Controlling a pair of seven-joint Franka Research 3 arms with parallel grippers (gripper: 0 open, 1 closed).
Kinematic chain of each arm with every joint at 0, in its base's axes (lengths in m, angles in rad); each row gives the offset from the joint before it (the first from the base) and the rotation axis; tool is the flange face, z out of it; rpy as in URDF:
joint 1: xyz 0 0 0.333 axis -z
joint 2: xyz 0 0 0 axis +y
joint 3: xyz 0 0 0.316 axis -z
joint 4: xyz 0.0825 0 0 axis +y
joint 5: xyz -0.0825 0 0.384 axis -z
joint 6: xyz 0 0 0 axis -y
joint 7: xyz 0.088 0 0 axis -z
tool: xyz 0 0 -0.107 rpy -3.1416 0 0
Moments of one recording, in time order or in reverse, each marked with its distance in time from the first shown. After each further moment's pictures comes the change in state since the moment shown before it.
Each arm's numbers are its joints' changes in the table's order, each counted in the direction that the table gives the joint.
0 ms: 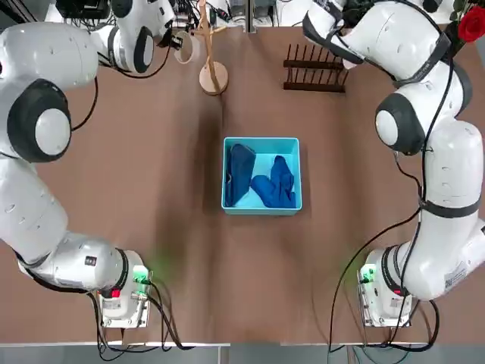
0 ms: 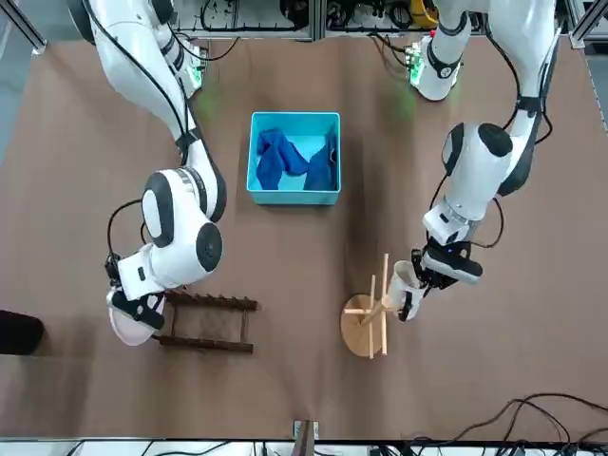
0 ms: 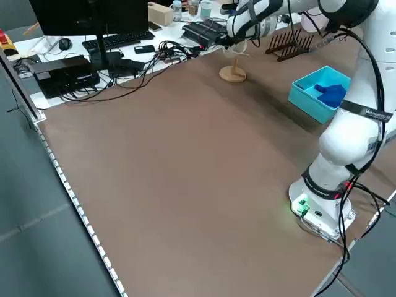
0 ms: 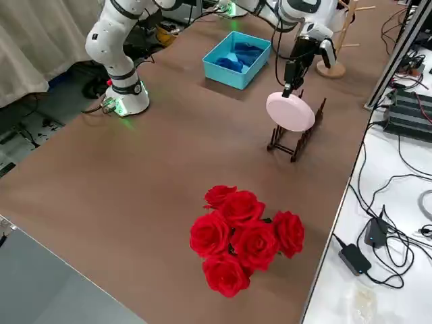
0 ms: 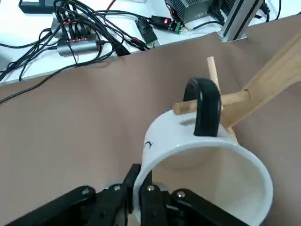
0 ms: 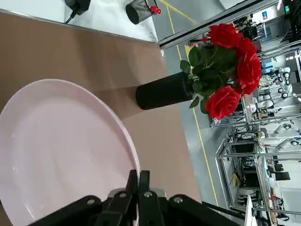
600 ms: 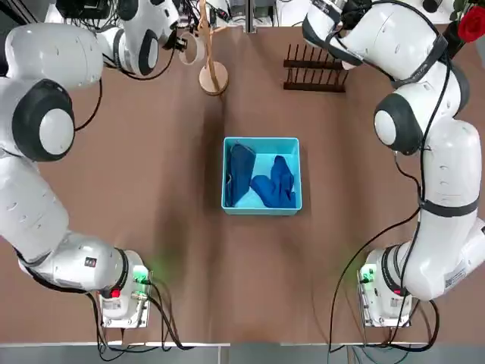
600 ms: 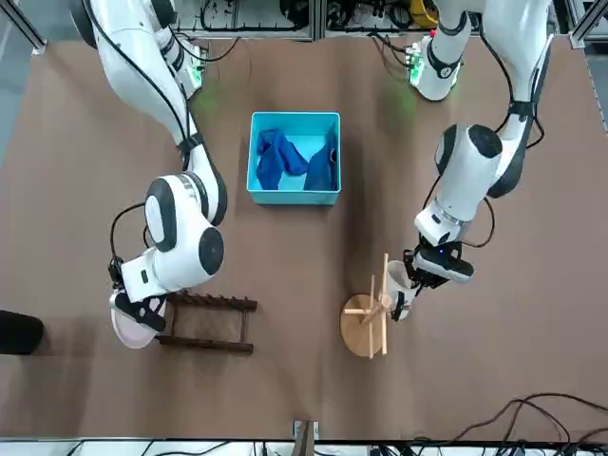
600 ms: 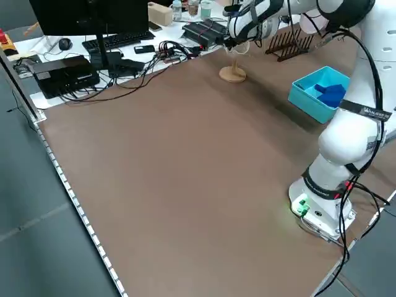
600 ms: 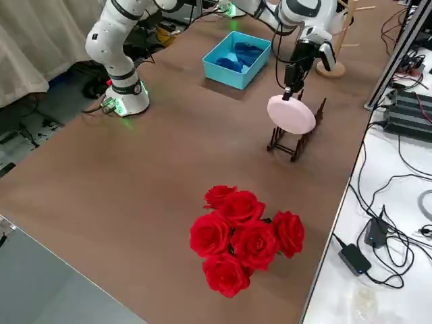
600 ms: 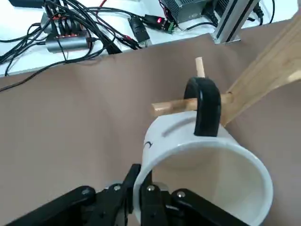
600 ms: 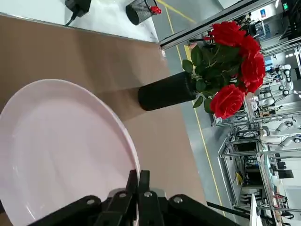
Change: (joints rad) left arm 0.027 0.025 0.001 -0.011 0.000 0.013 -0.042; right arm 0.002 0.014 0.002 0.000 0.000 0.012 0.028
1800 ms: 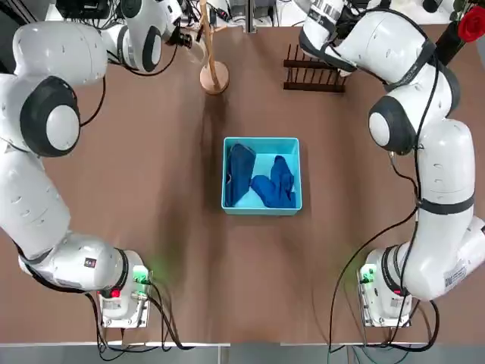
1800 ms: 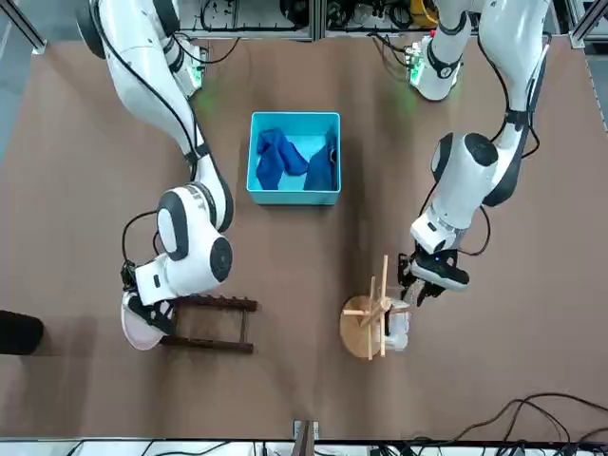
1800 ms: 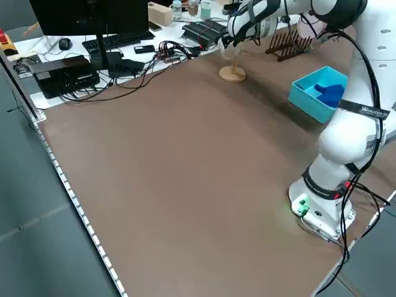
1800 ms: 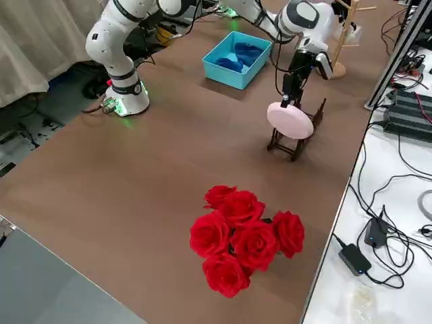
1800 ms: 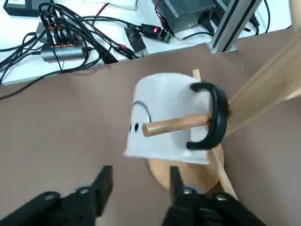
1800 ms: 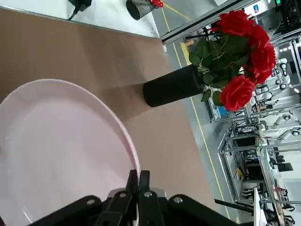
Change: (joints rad) left arm 0.003 0.042 0.002 -0.061 0.000 0.003 -0.001; right arm -0.008 0.055 -0.003 0.000 0.000 0.008 0.085
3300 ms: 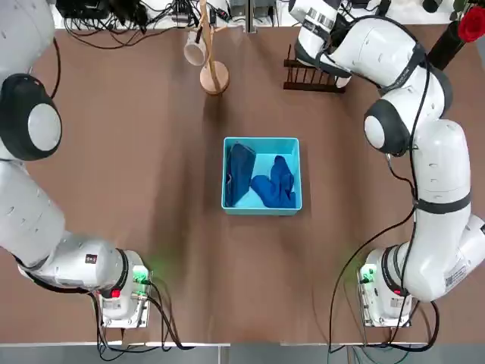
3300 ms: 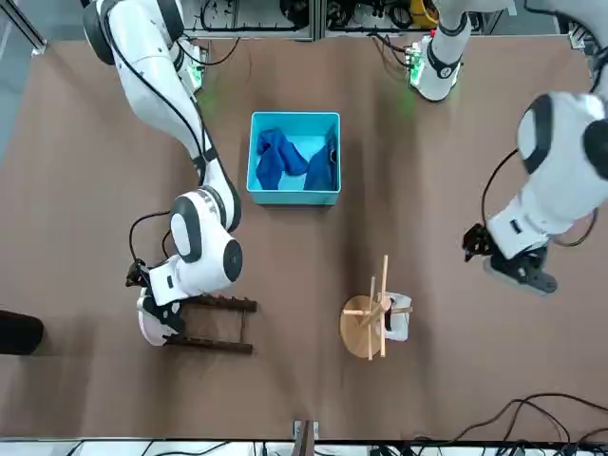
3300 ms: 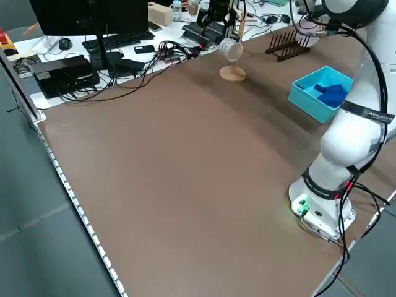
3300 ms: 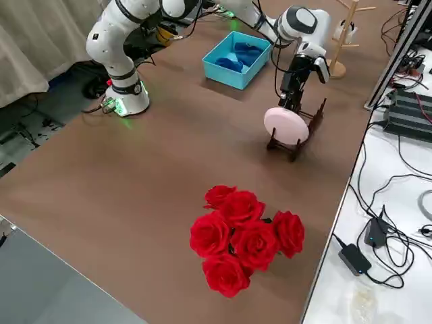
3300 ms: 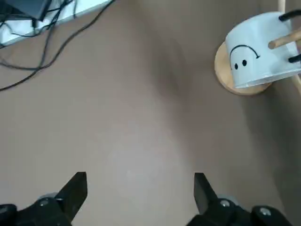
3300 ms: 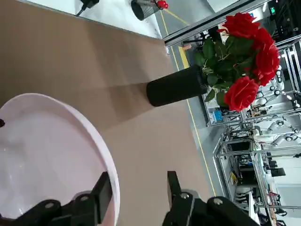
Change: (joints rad) left arm -0.079 -0.118 -0.135 -0.386 -0.004 -0.964 0.272; right arm -0.022 0.034 0.000 0.000 0.015 -0.002 0.001
